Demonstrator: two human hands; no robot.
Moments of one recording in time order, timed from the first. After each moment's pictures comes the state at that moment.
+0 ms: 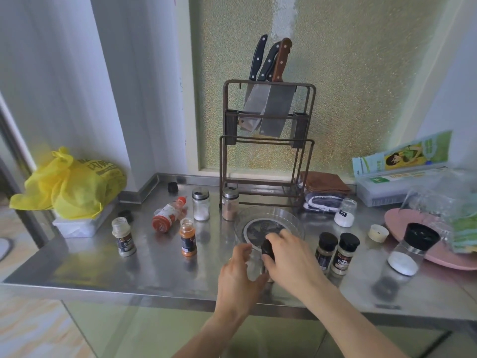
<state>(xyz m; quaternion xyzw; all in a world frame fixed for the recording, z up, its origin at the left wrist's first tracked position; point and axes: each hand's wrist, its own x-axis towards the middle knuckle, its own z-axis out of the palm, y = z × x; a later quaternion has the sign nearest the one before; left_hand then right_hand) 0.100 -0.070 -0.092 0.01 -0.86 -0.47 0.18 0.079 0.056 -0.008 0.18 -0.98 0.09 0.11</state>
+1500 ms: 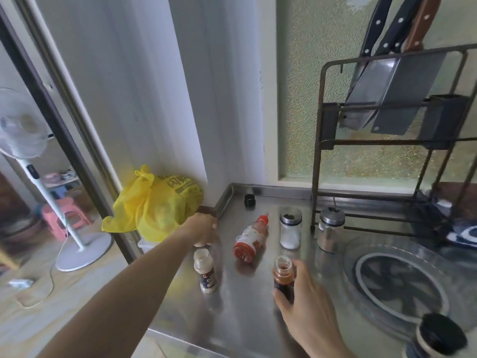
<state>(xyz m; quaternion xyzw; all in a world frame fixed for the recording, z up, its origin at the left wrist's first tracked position) -0.084 -0.431 -0.044 0.07 -0.99 0.04 -0.09 0.021 -0.130 -0.077 0.11 -0.93 0.35 0.01</state>
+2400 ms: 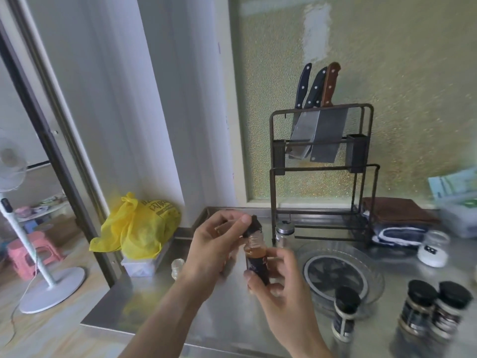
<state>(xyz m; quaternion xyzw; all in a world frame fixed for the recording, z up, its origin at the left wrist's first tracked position) 0.086 -0.217 0.072 -0.01 -0.64 -0.75 0.15 0.087 -0.072 -0.009 0.19 -0.70 0.68 0.10</state>
